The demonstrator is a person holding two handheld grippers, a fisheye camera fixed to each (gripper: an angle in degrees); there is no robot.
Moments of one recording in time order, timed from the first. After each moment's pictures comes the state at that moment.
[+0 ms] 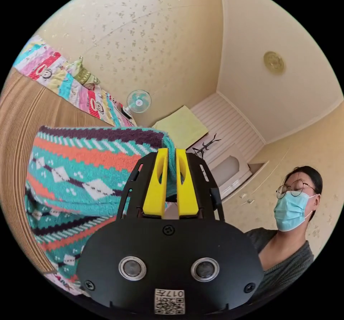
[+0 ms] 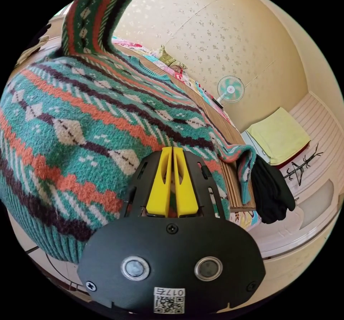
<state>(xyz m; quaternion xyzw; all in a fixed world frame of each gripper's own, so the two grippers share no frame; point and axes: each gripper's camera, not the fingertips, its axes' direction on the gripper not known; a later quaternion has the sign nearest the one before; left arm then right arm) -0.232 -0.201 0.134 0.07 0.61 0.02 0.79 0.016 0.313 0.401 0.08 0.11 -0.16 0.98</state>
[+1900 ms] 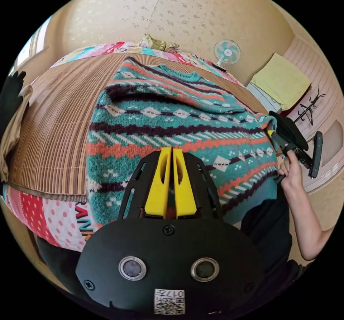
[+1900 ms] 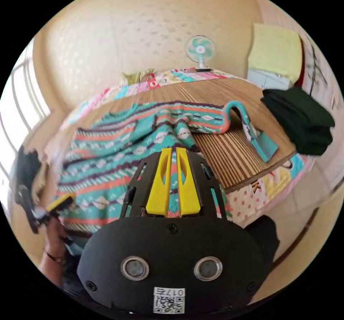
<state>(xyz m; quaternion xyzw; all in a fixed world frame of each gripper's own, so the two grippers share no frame) -0.293 0.090 0.303 -0.04 0.16 0.04 0.99 0.385 0.187 0.244 0.07 -0.21 0.25 0.94</state>
